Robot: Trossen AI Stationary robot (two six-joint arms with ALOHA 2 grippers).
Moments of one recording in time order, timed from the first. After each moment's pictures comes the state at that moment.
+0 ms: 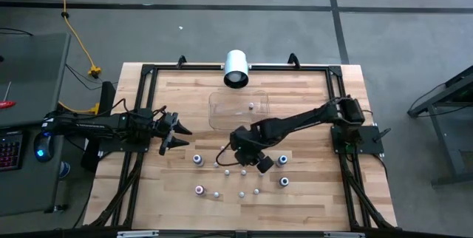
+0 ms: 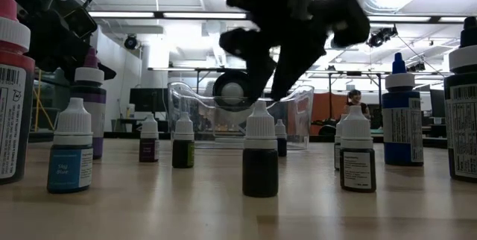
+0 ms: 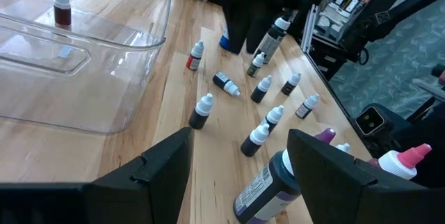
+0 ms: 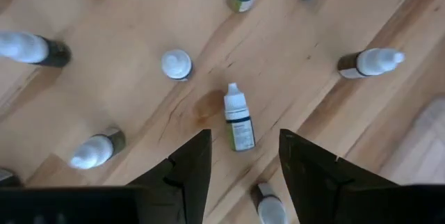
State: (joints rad) left arm 0.02 0.29 0.04 0.00 0.21 -0.35; right arm 0.16 1.98 1.52 -0.75 -0.12 -0.52
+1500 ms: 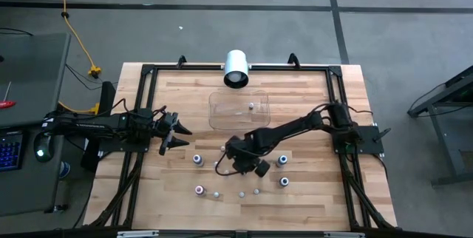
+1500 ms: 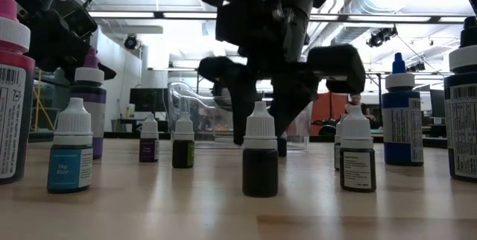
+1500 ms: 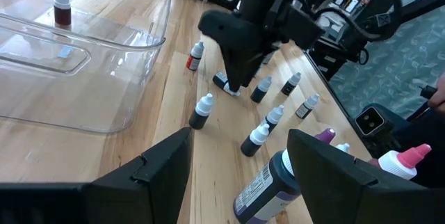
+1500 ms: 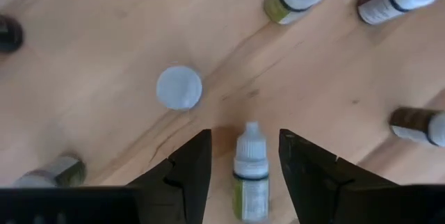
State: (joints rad) left arm 0.02 0.29 0.04 0.00 0.21 -0.35; right arm 0.19 2.11 1.52 -0.63 -0.11 -0.68
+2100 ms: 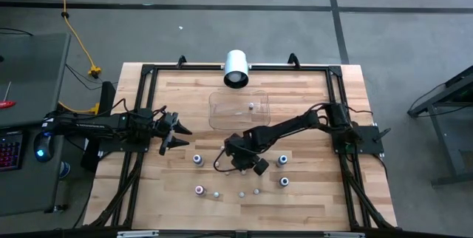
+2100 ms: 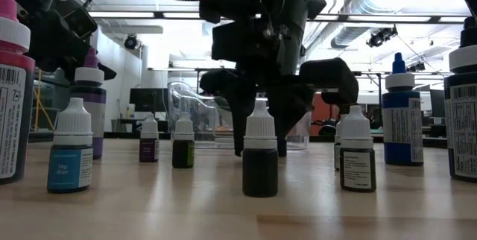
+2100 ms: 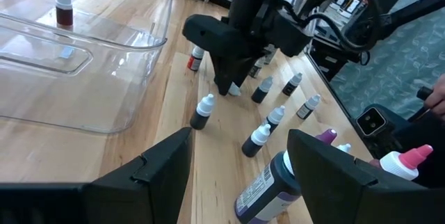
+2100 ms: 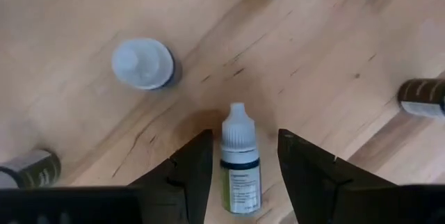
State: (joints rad) left arm 0.02 0.29 0.04 0.00 0.21 -0.35; right arm 0.16 2.14 1.52 -0.64 -0.12 -0.65
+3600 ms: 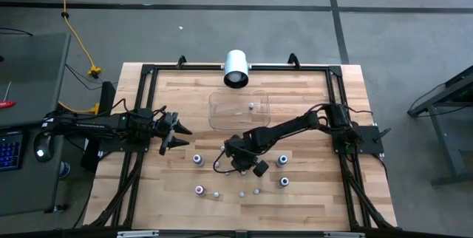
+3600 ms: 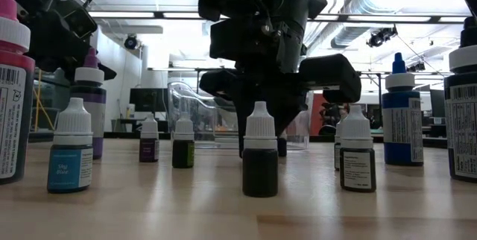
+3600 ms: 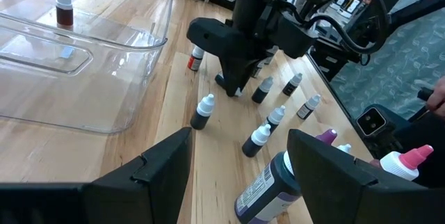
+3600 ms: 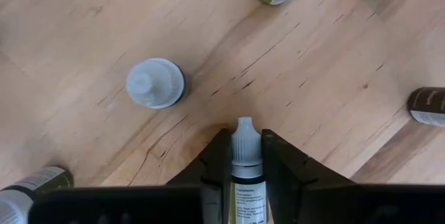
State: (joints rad) left arm 0.02 0.29 0.04 0.00 0.21 -0.35; right arm 0.16 2.14 1.52 -0.63 -0.13 -0.62
